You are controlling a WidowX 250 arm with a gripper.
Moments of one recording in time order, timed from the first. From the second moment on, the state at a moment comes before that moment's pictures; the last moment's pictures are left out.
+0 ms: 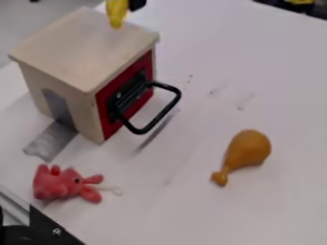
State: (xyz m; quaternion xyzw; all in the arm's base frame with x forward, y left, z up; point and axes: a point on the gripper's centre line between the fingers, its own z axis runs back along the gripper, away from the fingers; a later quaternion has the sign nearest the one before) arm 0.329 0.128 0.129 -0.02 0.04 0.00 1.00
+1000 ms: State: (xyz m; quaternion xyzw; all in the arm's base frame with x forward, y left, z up) arm 0.289 0.140 0.114 0.01 0.03 -0.03 1.00
